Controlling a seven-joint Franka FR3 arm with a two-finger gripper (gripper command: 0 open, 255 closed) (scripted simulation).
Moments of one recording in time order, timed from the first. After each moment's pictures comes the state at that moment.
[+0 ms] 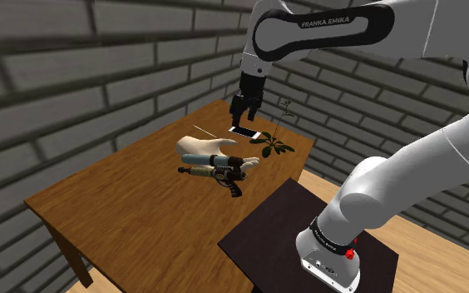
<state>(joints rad) 0.02 -0.38 0.05 -2.33 0.11 1.84 -0.07</state>
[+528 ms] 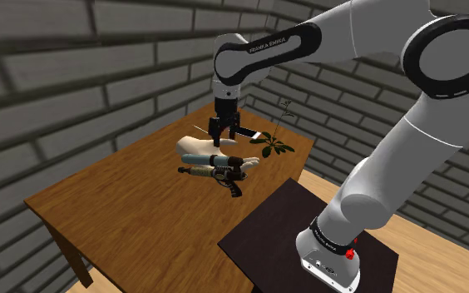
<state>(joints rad) 0.05 -0.05 0.08 -2.22 0.12 1.90 -0.05</state>
